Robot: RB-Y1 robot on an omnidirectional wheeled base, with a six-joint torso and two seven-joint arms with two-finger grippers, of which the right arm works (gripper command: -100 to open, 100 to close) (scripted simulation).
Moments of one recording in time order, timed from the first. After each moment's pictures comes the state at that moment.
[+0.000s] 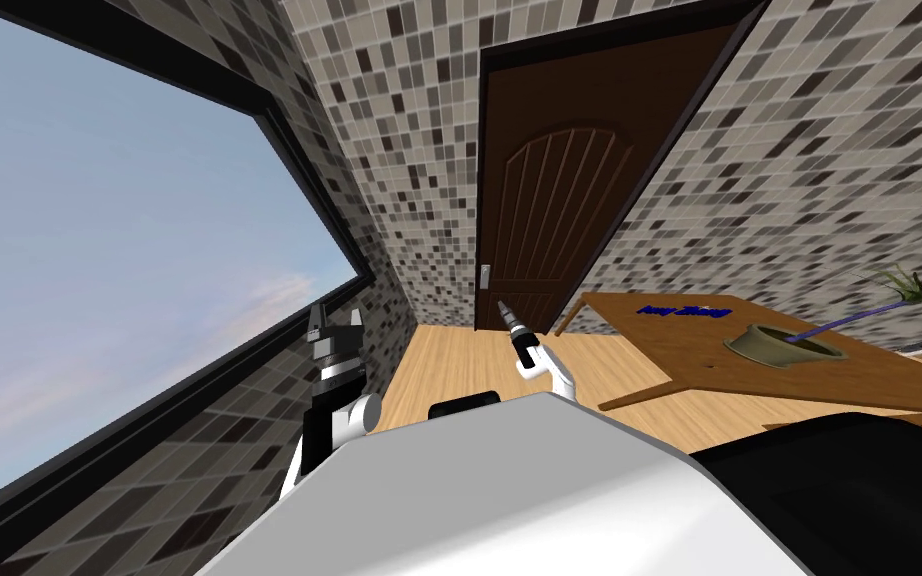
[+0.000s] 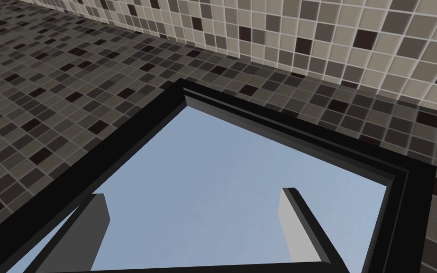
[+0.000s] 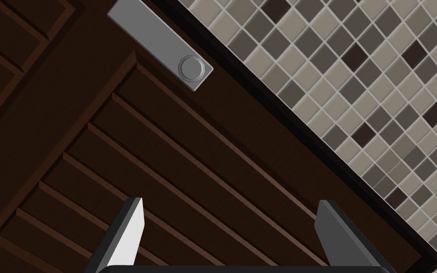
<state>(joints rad) 0.25 -0.16 0.06 -1.83 0.87 0.11 -0.31</state>
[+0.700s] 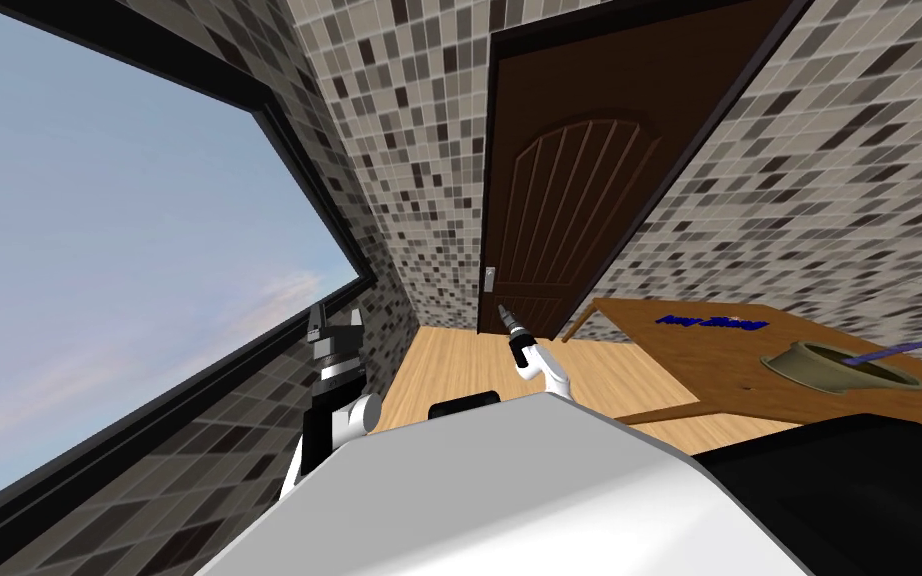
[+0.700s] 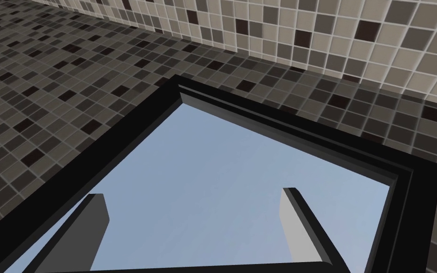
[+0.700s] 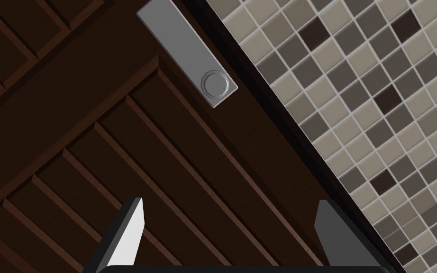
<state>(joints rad) 0.22 -0.17 0.07 -1.74 1.05 0.19 -0.36</state>
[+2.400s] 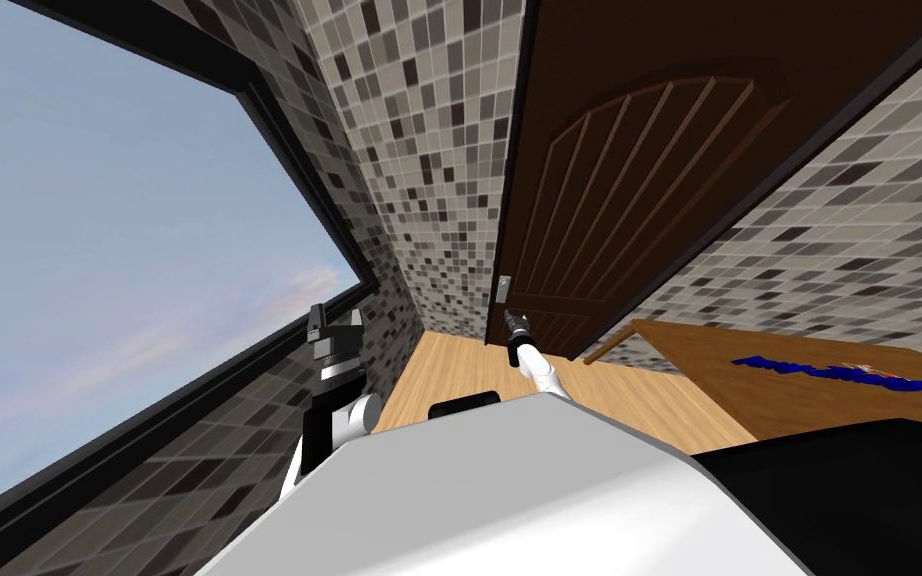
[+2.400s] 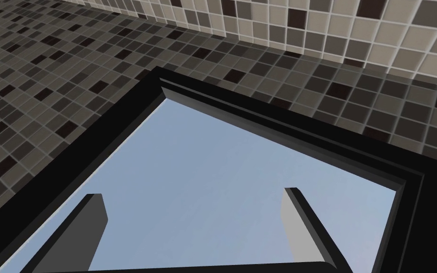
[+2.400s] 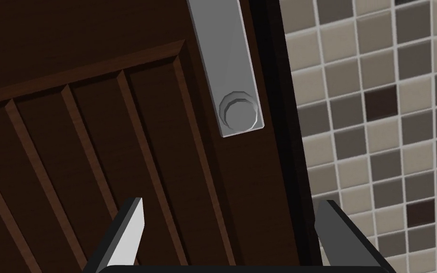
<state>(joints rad) 0.11 -0.21 0.10 -1.49 1.53 0.42 -0.50</state>
